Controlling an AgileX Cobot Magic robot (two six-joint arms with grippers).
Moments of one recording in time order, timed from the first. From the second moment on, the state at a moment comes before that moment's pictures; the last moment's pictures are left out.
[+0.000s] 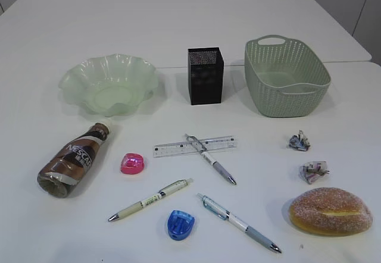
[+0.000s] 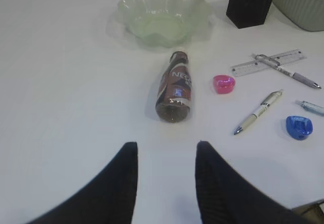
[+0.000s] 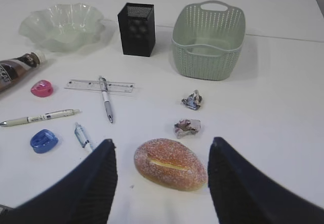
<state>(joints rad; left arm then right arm) -0.04 0.11 -0.57 -0.18 1.03 0.10 0.10 0.06 -0.56 0.18 0.99 -0.16</state>
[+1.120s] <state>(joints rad) -0.12 0.32 -0.61 -0.21 0.99 0.10 0.10 0.52 -0.74 0.13 0.99 -0.41</state>
